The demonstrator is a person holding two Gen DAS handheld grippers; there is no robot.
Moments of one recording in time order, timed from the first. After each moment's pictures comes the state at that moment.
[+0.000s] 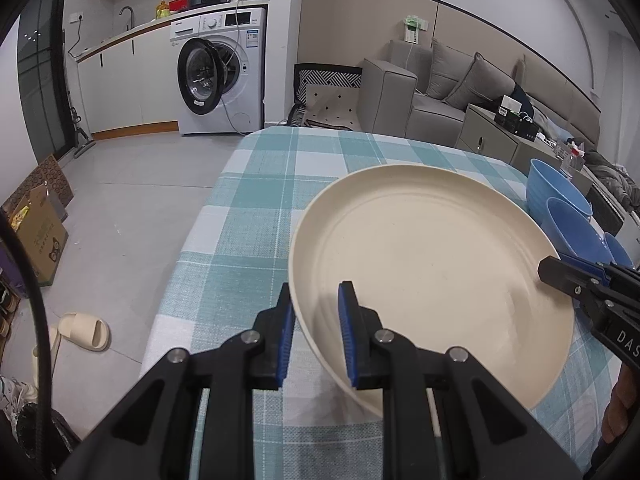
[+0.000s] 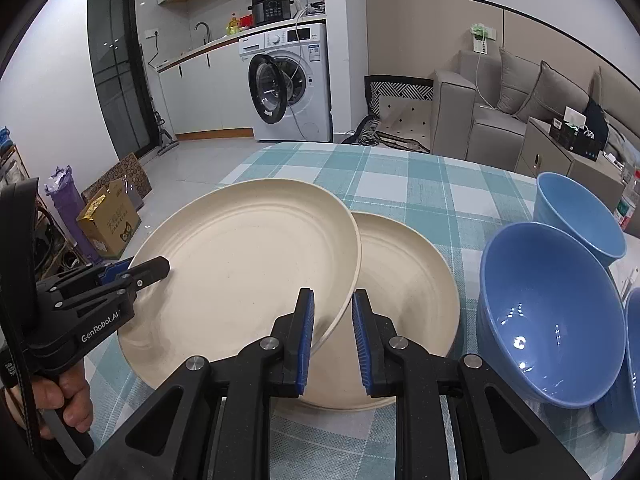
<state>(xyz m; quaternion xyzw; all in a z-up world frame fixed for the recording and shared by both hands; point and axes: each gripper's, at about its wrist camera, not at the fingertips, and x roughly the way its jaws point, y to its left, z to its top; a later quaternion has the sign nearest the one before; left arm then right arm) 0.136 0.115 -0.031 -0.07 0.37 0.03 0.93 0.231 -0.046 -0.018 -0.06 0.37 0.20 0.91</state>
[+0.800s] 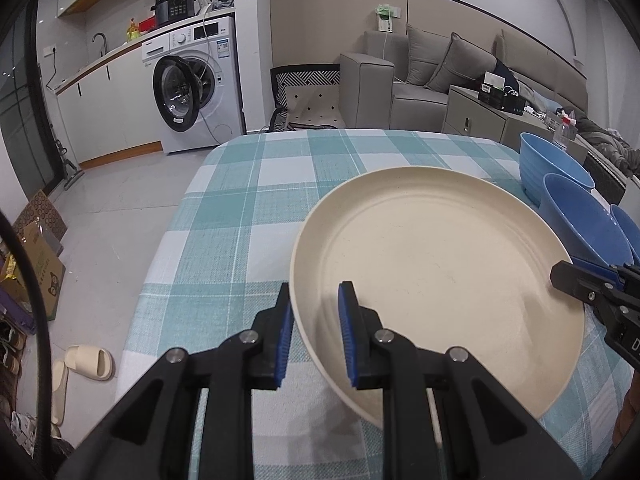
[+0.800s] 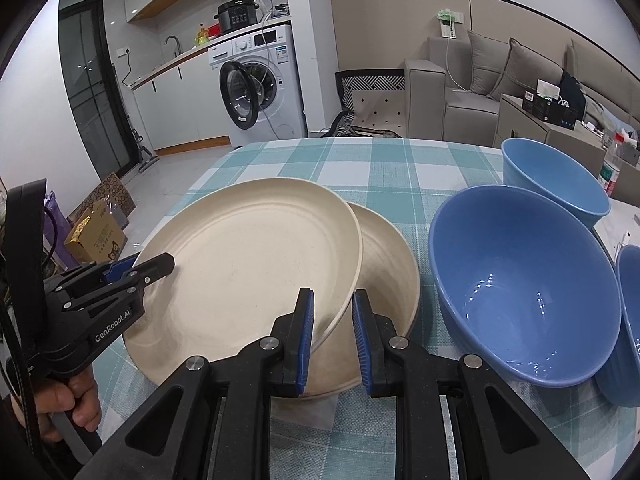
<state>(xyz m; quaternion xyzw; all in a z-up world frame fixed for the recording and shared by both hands) 0.170 0.077 -0.040 -0.01 0.37 0.01 0.93 0.243 -0.081 -0.036 -0.02 0.38 0.16 0.91</state>
